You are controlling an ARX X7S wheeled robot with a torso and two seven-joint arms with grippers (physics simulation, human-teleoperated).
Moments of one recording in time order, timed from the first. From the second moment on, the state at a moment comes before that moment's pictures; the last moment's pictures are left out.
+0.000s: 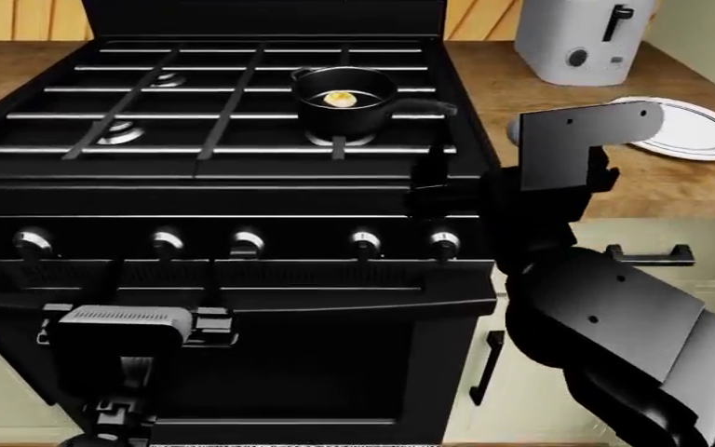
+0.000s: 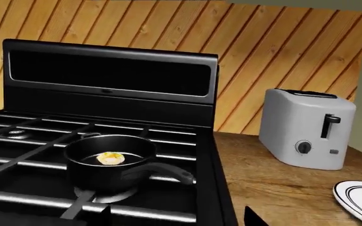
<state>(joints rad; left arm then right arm) -0.08 -0.34 0.08 0.37 -0.26 -0.19 -0.19 0.88 0.51 -0.55 -0.37 0.88 0.66 0.72</state>
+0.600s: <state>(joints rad) -0.02 -0.32 0.05 0.37 -0.31 -0.11 -0.19 0.72 0.51 -0.56 -0.55 0.90 0.67 0.90</state>
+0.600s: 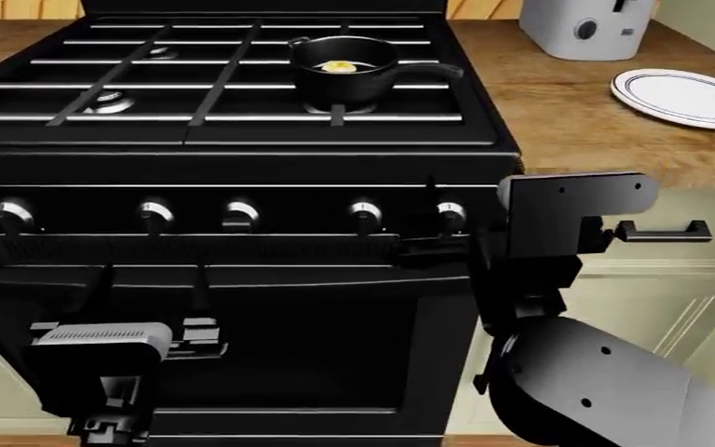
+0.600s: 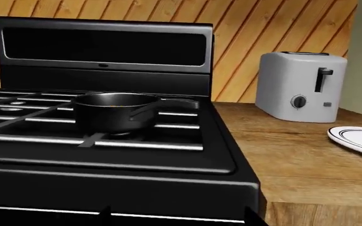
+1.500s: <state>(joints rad) -0.01 -0.32 0.05 0.32 -0.34 -0.06 -0.19 0.73 0.50 -0.54 -0.52 0.95 0.69 0.93</state>
